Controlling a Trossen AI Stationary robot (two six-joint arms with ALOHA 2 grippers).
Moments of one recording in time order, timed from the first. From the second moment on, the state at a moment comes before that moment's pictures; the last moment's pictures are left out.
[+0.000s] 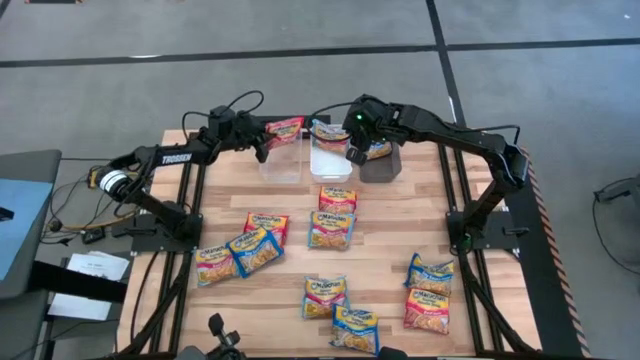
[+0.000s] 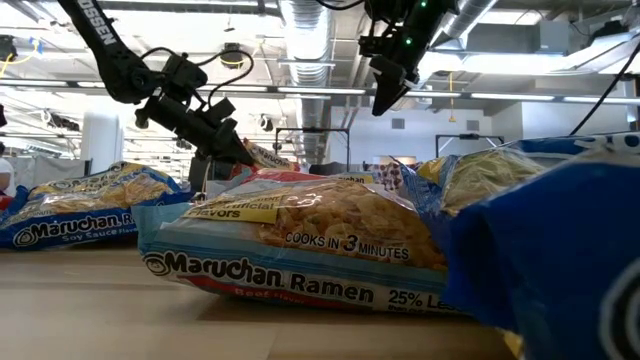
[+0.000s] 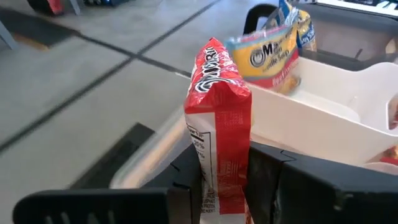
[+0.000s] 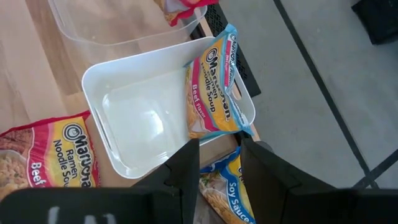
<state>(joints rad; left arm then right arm) 0.96 1.48 0.63 0.48 0.33 0.15 -0.45 1.66 1.57 -0.81 0.26 -0.18</state>
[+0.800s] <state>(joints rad) 0.96 1.61 0.71 0.42 0.24 0.11 -0.43 1.66 1.57 -0.81 0.26 -0.16</state>
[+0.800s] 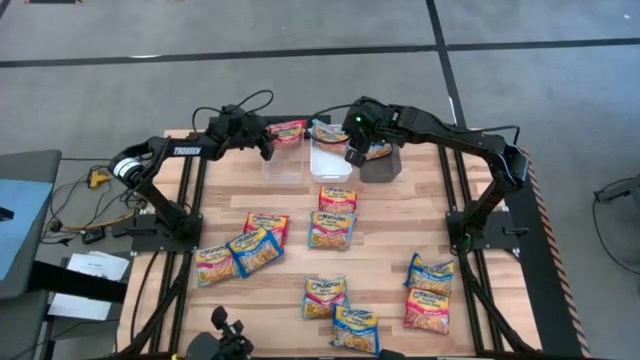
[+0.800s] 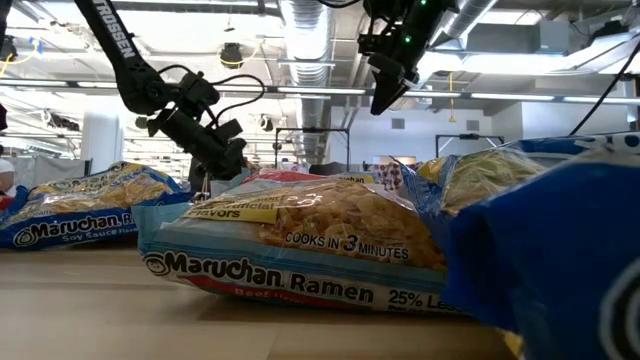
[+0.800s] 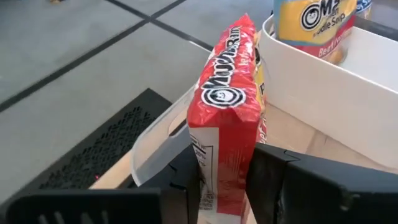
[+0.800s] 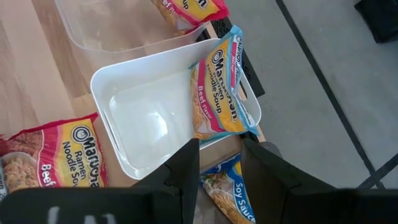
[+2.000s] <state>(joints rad) 0.99 1.20 0.71 0.41 0.29 -0.34 -0.43 1.66 1.57 -0.84 0.17 -0.10</state>
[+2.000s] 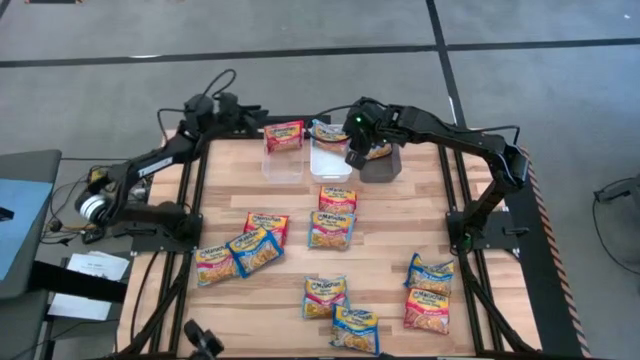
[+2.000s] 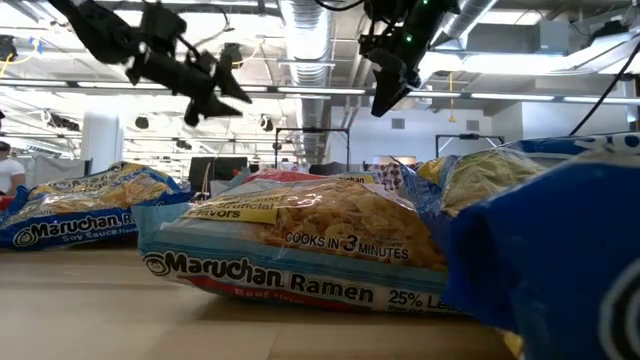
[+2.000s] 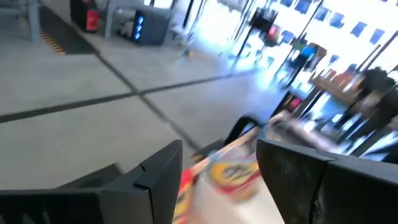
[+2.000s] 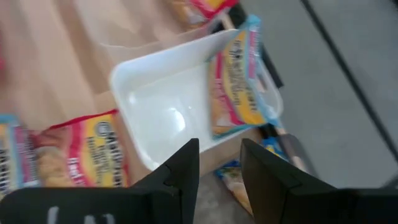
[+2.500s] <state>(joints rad) 0.83 1.09 0.71 0.37 0.54 -0.61 -0.41 1.66 1.57 -0.90 -0.22 -0.02</state>
